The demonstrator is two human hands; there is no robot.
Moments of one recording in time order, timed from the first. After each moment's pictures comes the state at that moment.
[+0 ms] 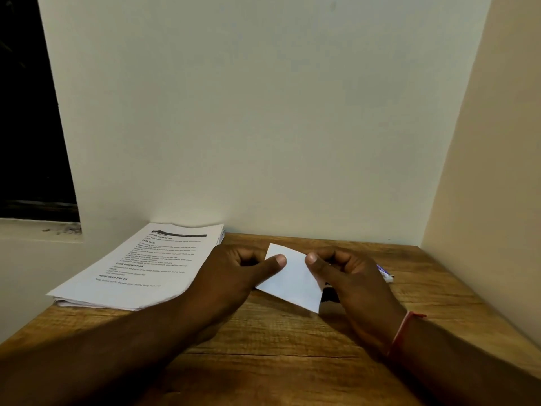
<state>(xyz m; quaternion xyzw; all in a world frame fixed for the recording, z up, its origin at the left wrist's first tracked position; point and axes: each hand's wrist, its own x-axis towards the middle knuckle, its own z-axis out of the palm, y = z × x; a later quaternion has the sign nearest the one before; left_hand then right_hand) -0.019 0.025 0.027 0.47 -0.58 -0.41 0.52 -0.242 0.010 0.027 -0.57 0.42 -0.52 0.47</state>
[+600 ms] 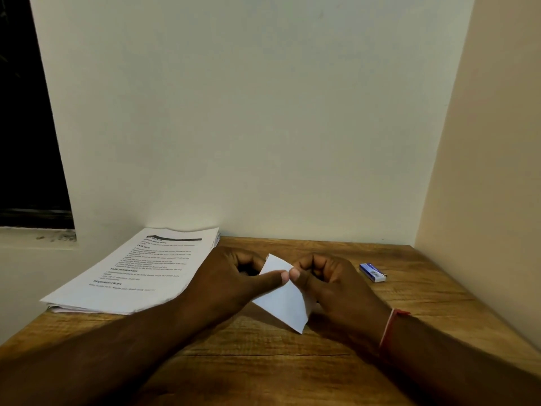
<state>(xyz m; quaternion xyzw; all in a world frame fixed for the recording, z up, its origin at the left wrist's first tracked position) -0.023 0.031 0.034 0.51 -0.65 -0.30 0.48 -0.241 0.006 0.018 -0.66 0.44 -0.43 0.43</state>
